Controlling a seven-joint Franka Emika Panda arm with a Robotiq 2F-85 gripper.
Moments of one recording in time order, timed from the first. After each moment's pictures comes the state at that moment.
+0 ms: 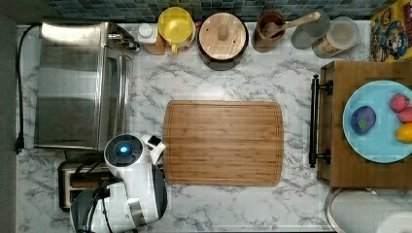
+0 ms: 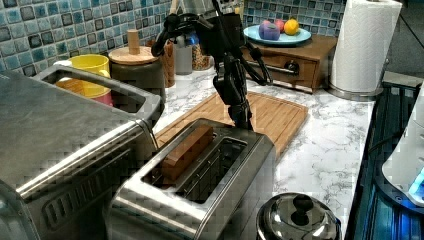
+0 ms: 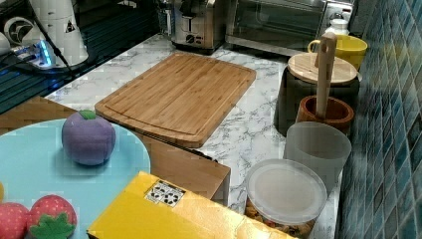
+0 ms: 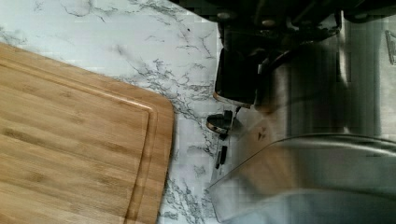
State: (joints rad) arm 0.19 -0.09 0.27 -2.39 0.31 0.42 -0.73
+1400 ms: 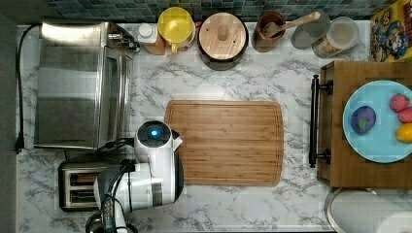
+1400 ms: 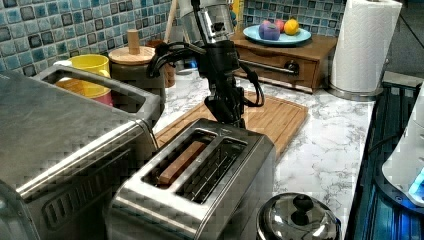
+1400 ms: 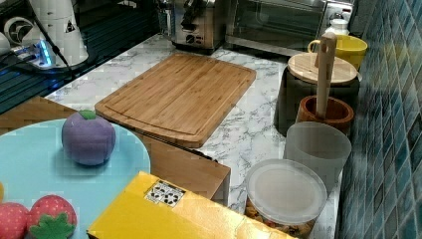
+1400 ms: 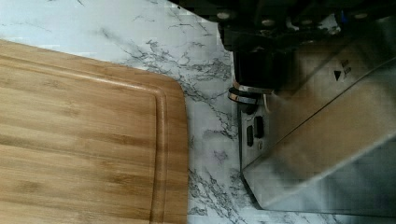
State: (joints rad) arm 0.14 0.04 0.24 -2.40 0.39 0.50 -0.74
